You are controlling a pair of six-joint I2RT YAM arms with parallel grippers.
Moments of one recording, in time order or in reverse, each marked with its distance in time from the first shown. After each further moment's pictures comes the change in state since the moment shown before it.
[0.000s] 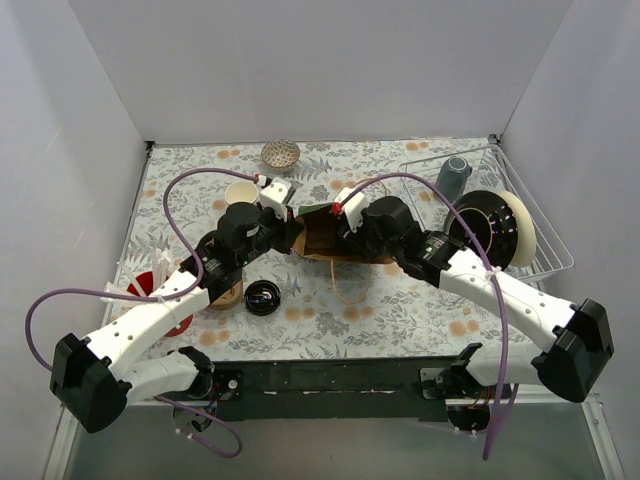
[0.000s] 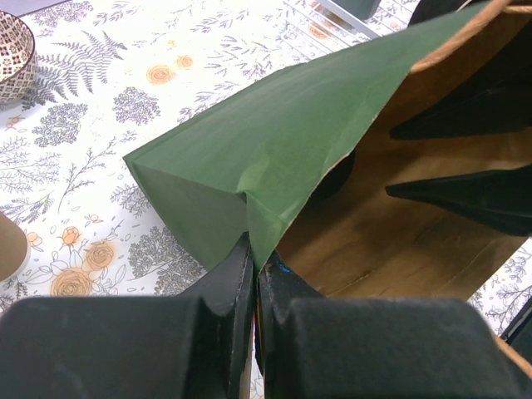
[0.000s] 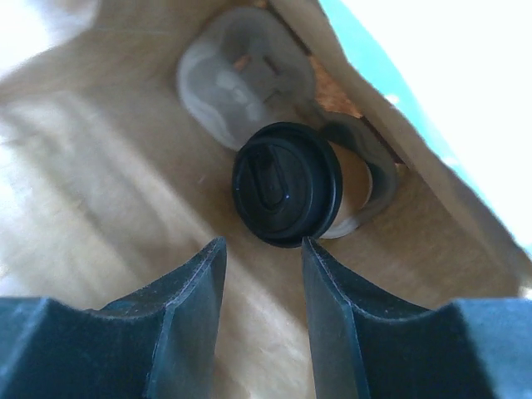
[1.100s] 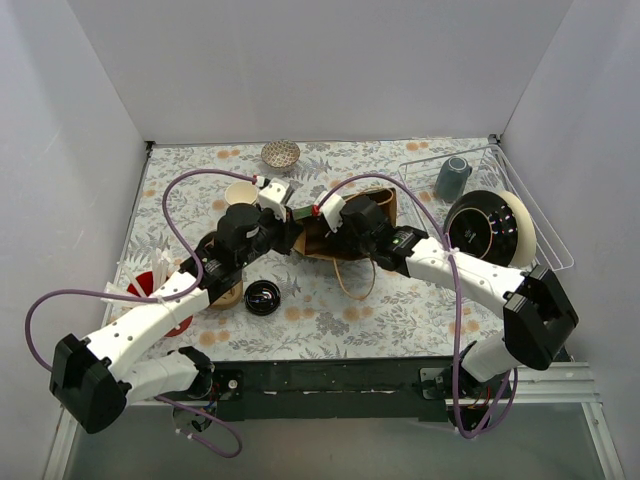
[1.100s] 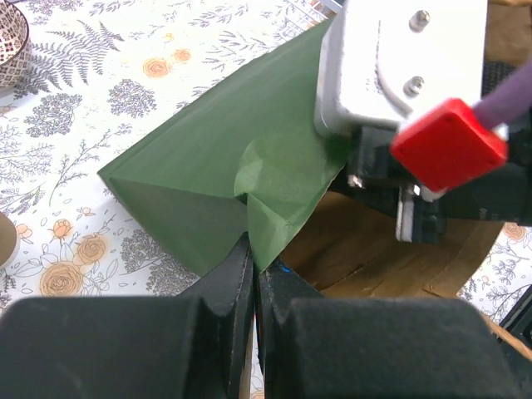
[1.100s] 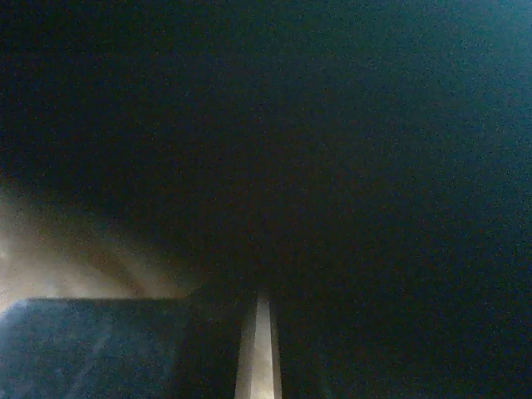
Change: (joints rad) left arm 0.000 0.000 -0.012 0.006 0.004 -0.035; right arm 0.006 0.231 0.019 0.142 0.027 -0.029
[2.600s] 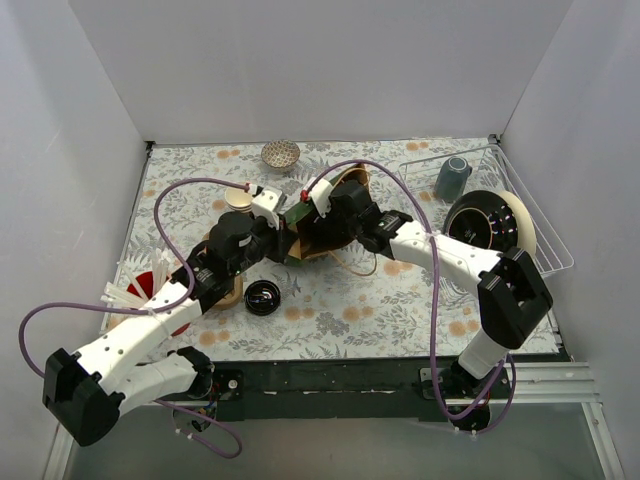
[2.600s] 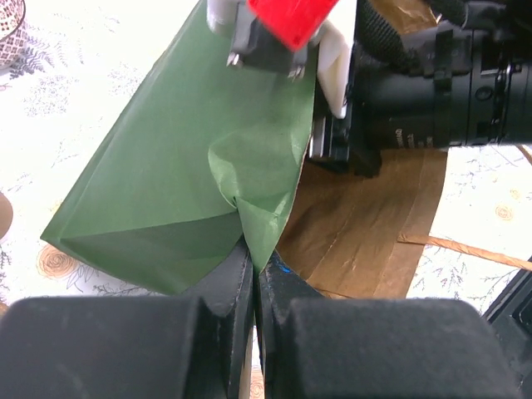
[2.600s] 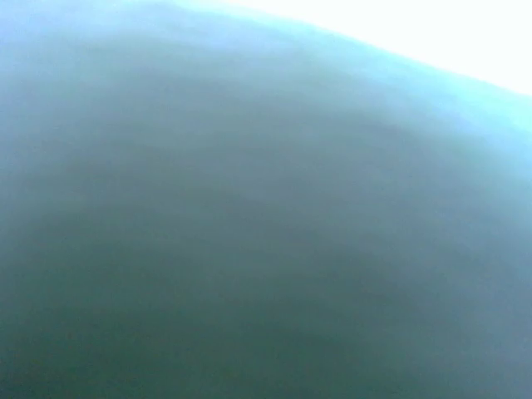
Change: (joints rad) left arm 0.000 -0.083 -0.052 -0.037 0.011 -0.019; right arm -0.031 0.159 0.156 0.021 -0.038 -0.029
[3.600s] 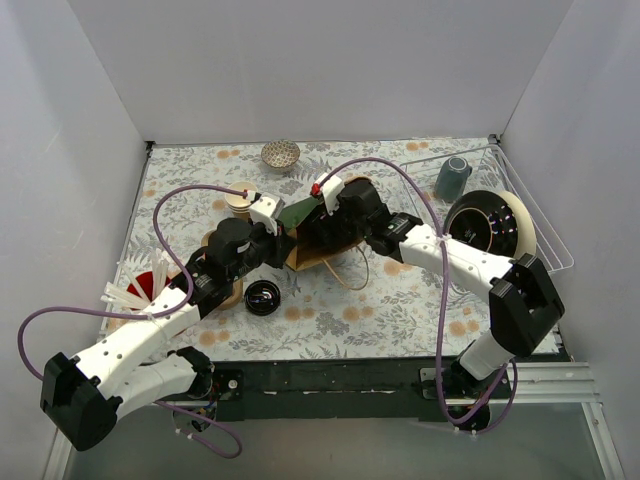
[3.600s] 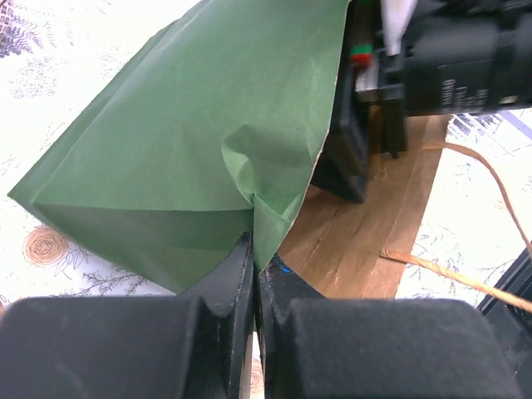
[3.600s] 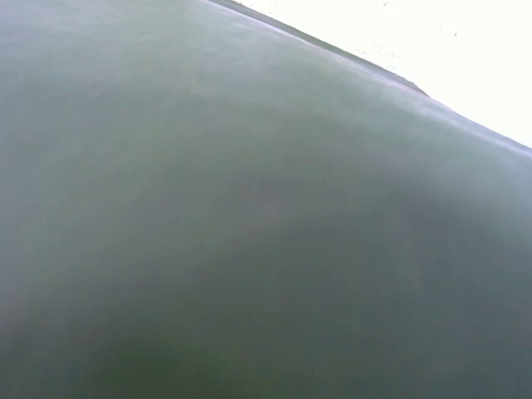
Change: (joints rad) left arm 0.000 -0.036 -0.058 0.015 0.006 -0.022; right arm -0.024 -0.076 -0.055 0.020 -0.062 0.137
